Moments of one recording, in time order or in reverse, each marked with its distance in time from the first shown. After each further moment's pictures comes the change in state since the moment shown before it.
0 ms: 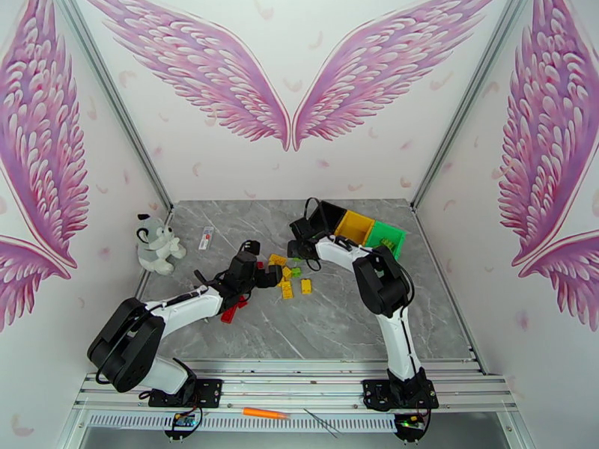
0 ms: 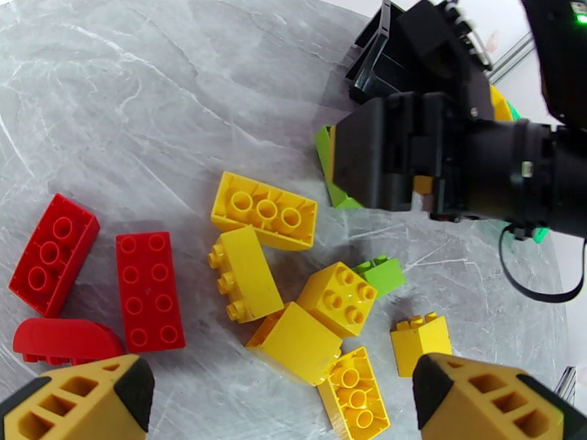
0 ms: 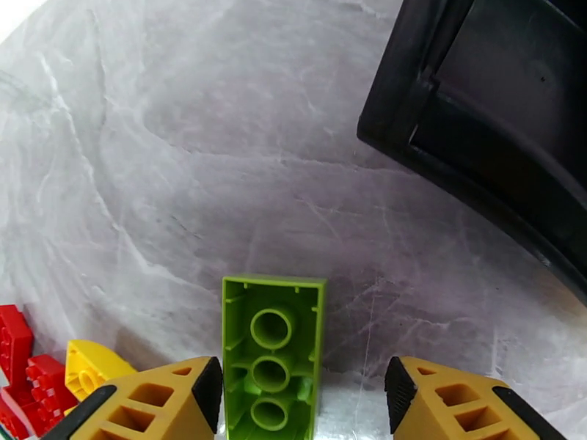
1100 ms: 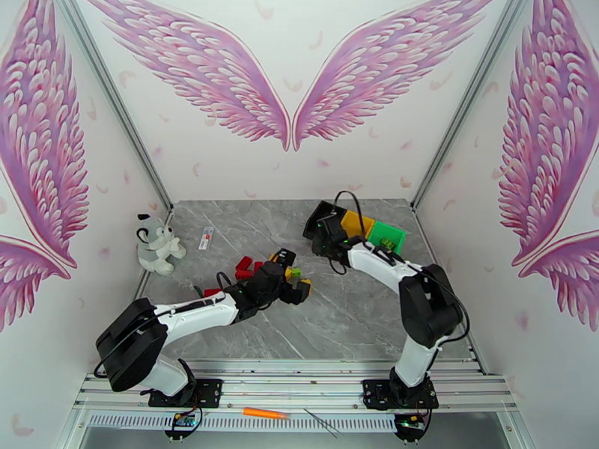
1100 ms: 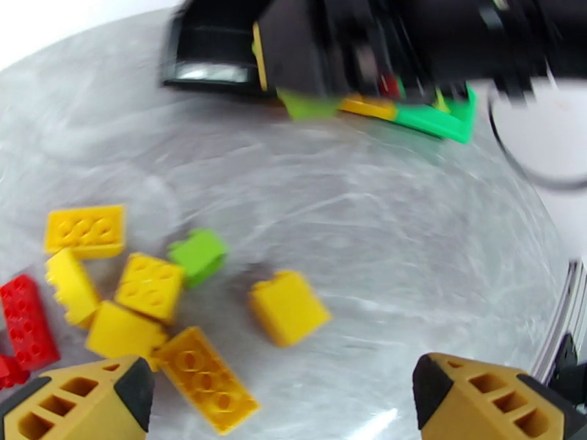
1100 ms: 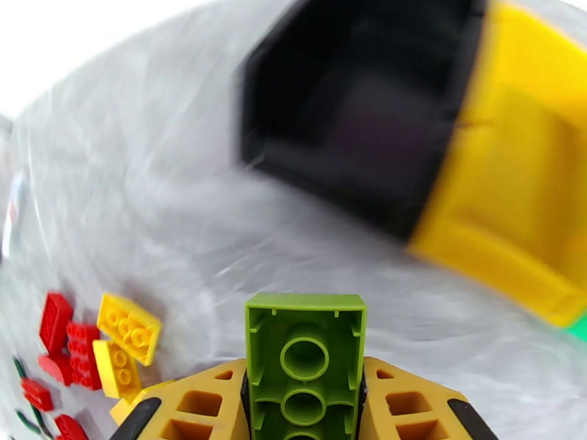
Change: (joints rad) left arm -0.323 0.026 0.104 -0.017 -0.065 0.220; right arm -0.169 -0.505 -0.429 0.120 0.015 0.019
